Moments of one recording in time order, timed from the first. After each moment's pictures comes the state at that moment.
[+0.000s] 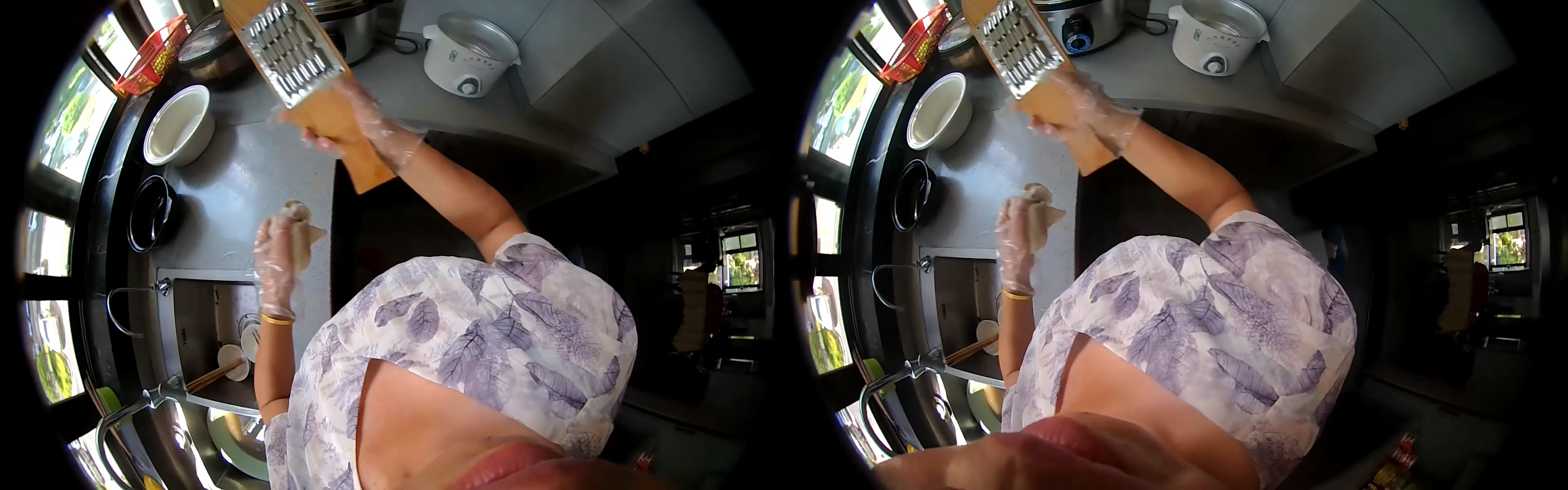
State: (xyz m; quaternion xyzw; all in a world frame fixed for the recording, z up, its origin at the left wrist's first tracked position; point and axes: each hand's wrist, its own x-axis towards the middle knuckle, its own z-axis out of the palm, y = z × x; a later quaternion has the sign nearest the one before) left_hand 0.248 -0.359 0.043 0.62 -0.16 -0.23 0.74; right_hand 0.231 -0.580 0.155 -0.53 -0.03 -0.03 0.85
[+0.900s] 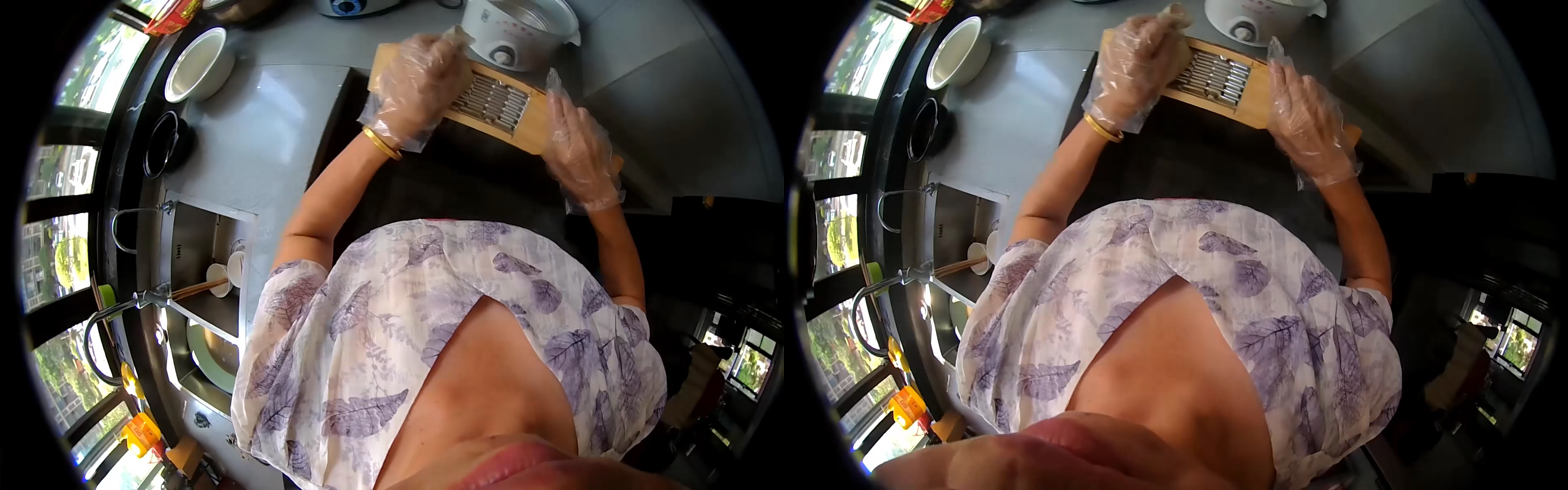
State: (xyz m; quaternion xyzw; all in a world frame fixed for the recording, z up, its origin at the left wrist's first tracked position) left_hand 0.223 -0.602 0.105 0.64 -0.53 0.26 0.49; right_hand 0.010 -0.739 0.145 -0.95 -0.01 -0.25 -0.21
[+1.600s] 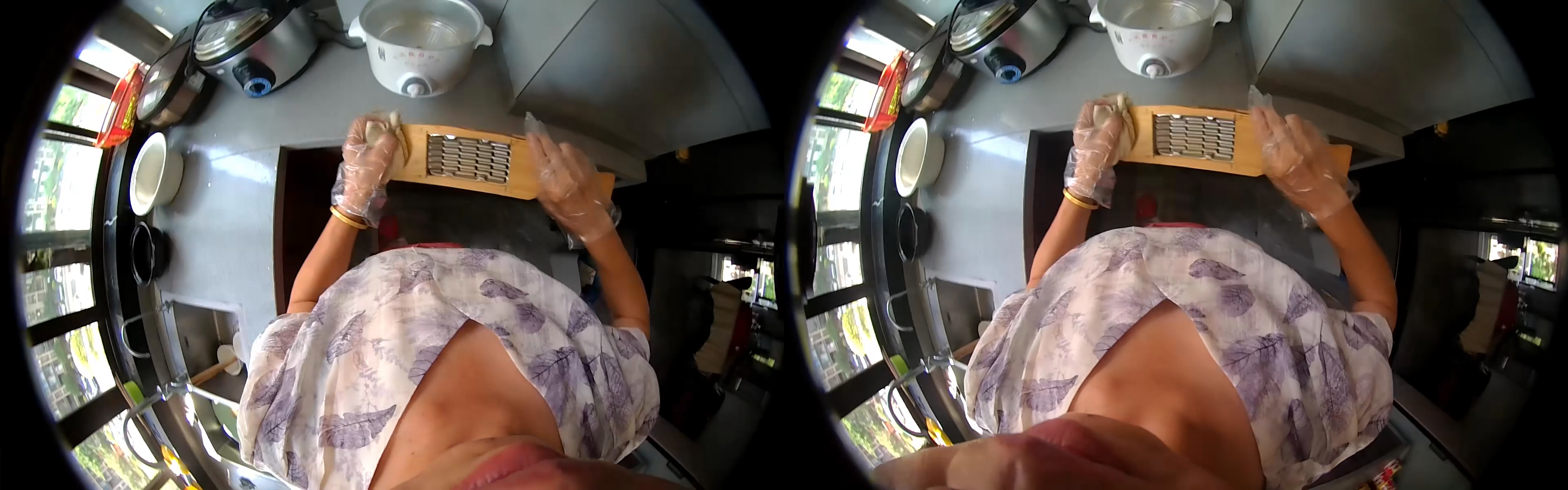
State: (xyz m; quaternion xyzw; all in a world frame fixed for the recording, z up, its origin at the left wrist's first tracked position) left_hand 0.200 -0.661 0.022 0.48 -0.24 -0.30 0.79; right_hand -0.057 -0.801 0.131 -0.94 0.03 -0.23 -0.26
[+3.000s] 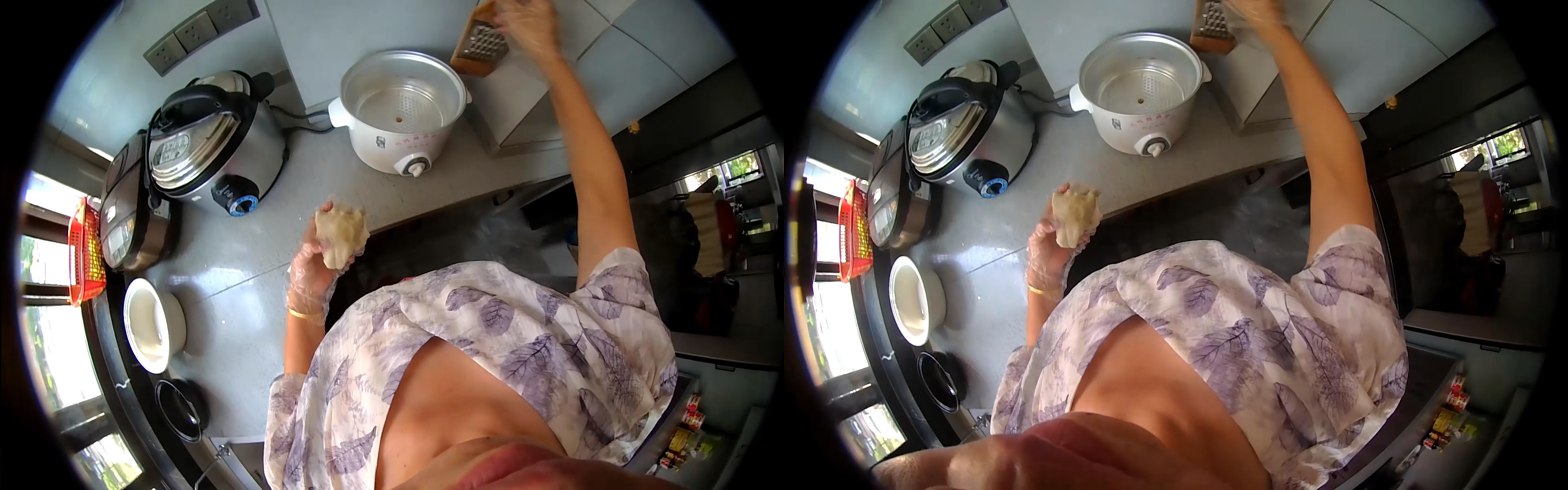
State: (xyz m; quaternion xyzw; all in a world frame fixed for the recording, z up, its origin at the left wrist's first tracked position) left_hand 0.383 -0.621 0.021 0.26 -0.19 -0.65 0.69; right_hand 0.167 -0.967 0.237 -0.75 0.28 -0.58 0.16
